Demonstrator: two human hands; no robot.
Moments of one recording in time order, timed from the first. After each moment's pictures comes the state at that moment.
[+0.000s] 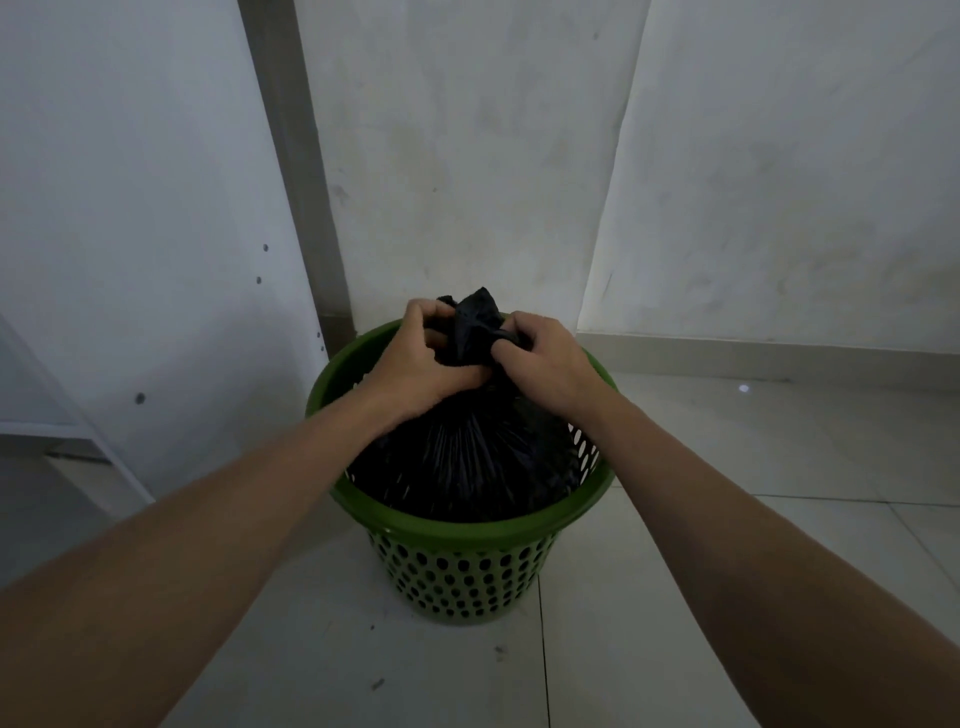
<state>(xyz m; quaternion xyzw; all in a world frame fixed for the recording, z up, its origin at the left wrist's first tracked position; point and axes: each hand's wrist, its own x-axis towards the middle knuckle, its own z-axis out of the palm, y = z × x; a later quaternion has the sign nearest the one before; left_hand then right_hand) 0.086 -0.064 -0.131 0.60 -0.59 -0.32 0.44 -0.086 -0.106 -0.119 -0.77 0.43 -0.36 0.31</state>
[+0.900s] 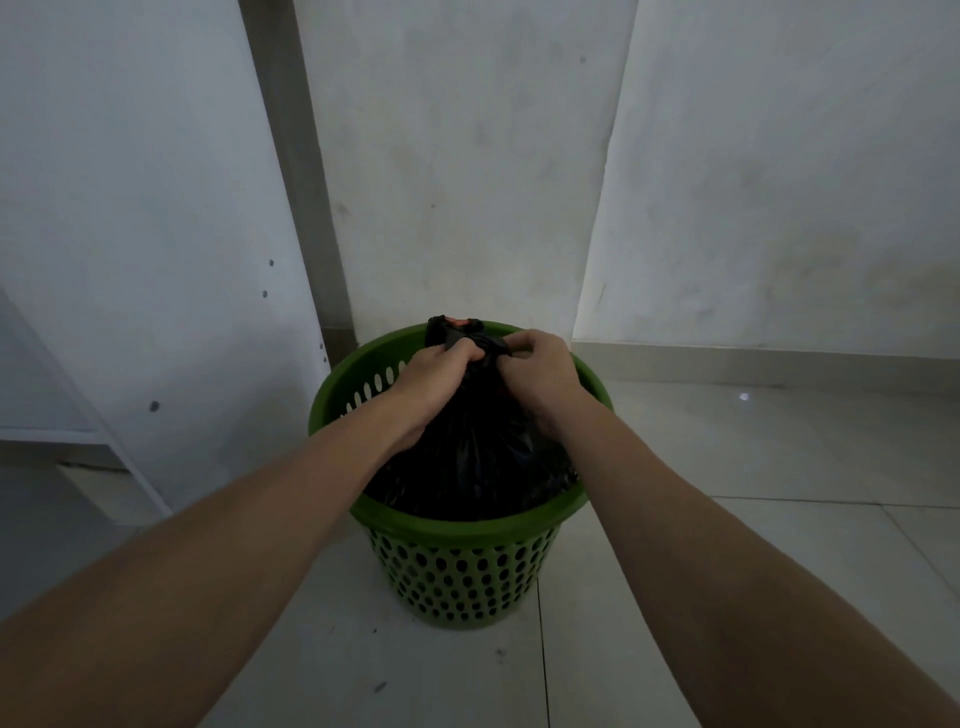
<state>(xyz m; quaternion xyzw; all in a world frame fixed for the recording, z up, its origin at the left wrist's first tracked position) 0.055 -0.058 -0.120 0.63 -0.42 -0.47 0.45 -0.070 -0.105 -0.129 -0.56 0.57 -0.40 0.45</state>
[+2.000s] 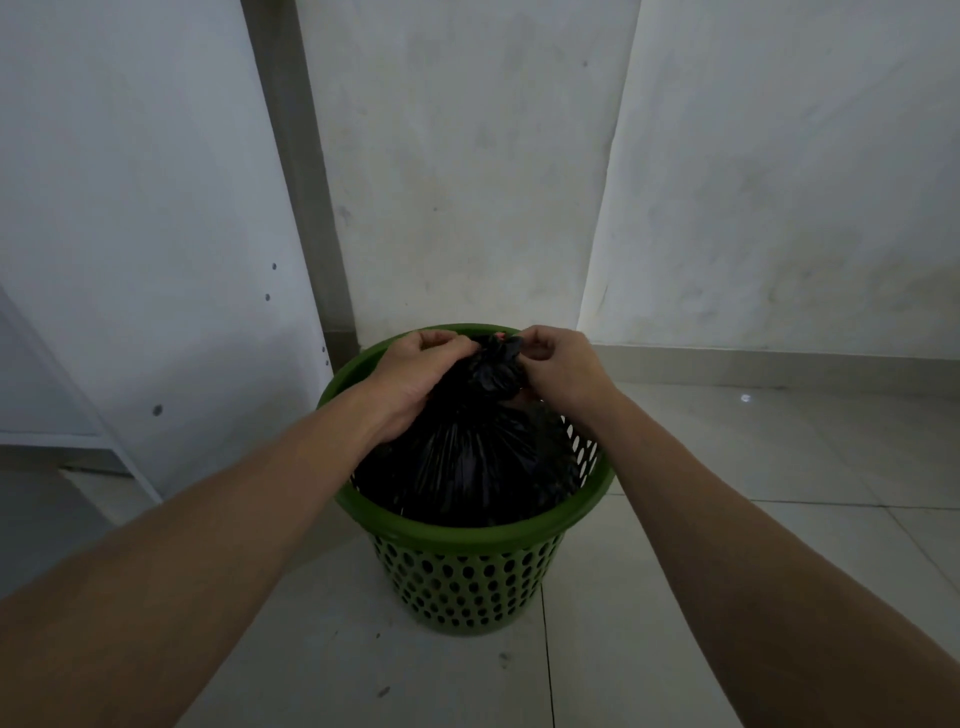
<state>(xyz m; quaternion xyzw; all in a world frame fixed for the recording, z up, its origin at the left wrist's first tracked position) 0.074 -0.065 -0.119 0.56 -0.39 -0.50 0.53 -0.094 -0.105 -0.122 -0.65 0.48 -0.41 0.43</state>
